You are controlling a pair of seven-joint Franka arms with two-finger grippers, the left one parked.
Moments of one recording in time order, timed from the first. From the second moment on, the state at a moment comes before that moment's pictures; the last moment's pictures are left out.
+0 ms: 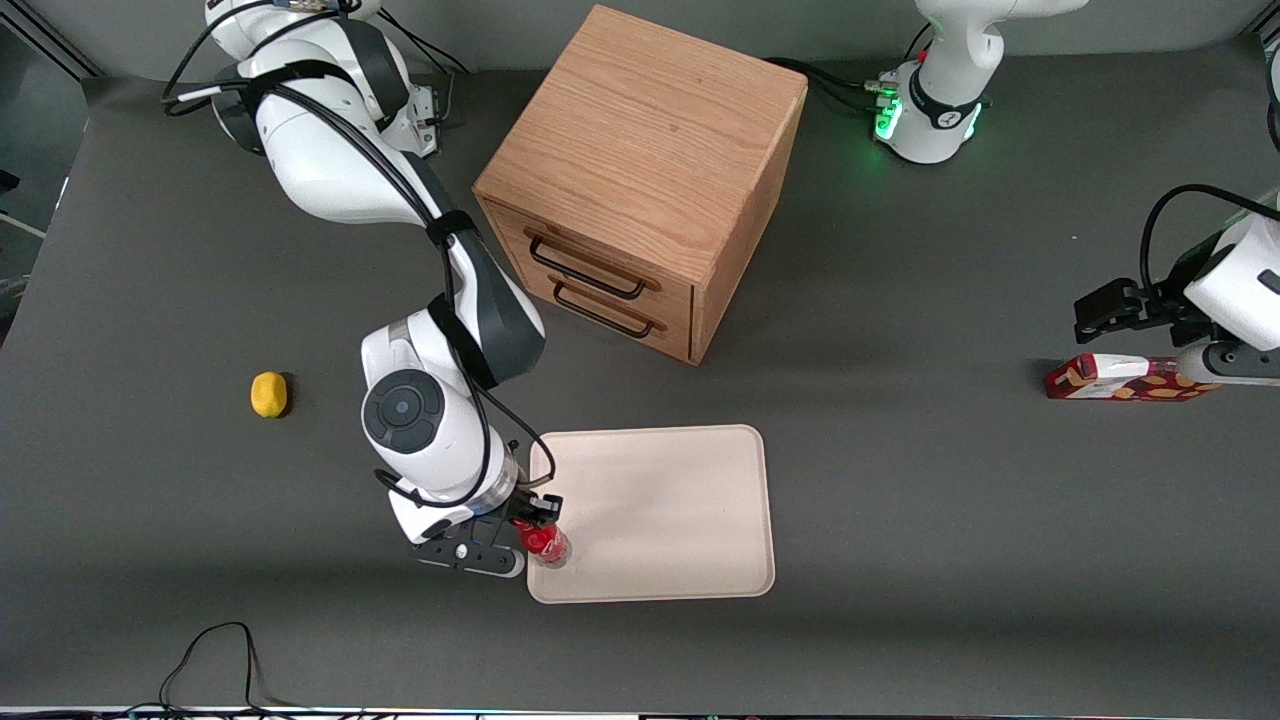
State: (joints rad) arm 0.48 0.98 -0.08 -0.81 0.07 1.95 0.61
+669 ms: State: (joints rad) arm 0.49 0.99 -0.08 -0.81 0.07 1.98 0.61
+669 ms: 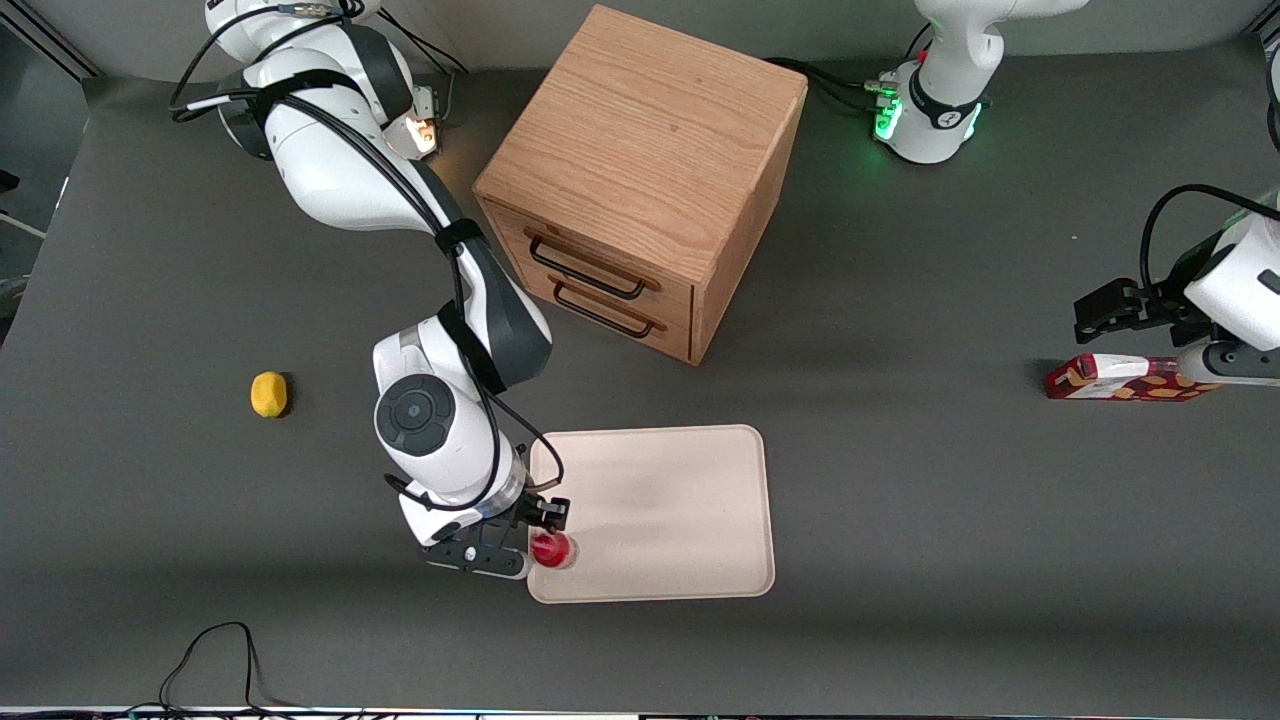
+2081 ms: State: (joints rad) arm 0.45 0.37 -0.12 -1.45 0.07 1.79 0.41
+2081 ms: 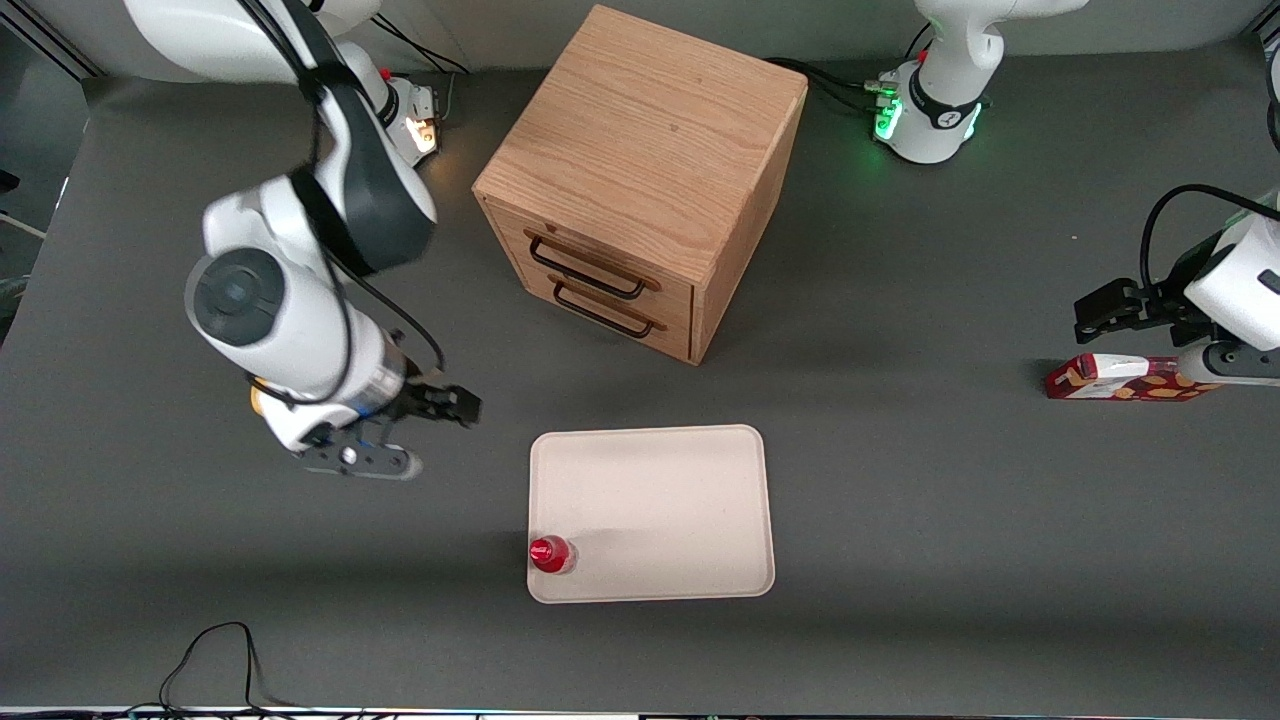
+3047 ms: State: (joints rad) arm 0.16 -0.10 -0.11 -1.87 0.02 1.72 0.22
